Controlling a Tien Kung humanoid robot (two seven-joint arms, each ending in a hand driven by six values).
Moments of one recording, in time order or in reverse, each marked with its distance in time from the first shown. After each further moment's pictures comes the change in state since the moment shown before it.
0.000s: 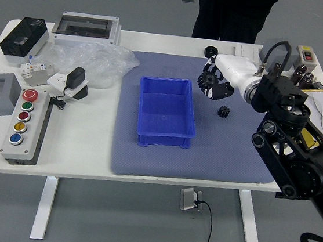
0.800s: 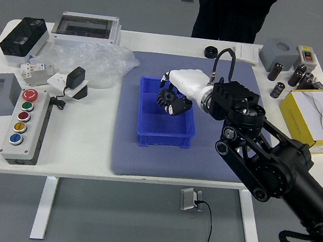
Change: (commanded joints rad) left arm 0.000 0.003 0.024 0.000 -0.002 -0.006 0.005; right arm 0.062 0.087 -0.138 -0.059 0.046 0.059 -0.015
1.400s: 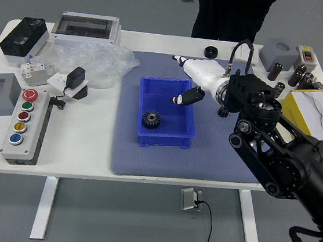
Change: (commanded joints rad) left arm -0.001 0.003 0.002 0.000 -0.008 0.002 -0.003; right arm -0.006 -0.089 0.059 0.020 0.001 -0.041 0.010
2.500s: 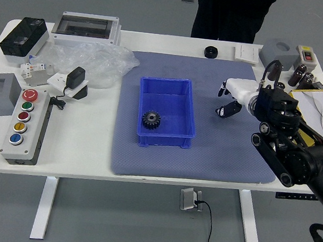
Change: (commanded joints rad) left arm -0.006 -0.005 -0.007 0.000 -0.003 0.001 -0.001; right arm 0.036 -0.056 -0.072 -0.364 0.011 -0.121 0.066
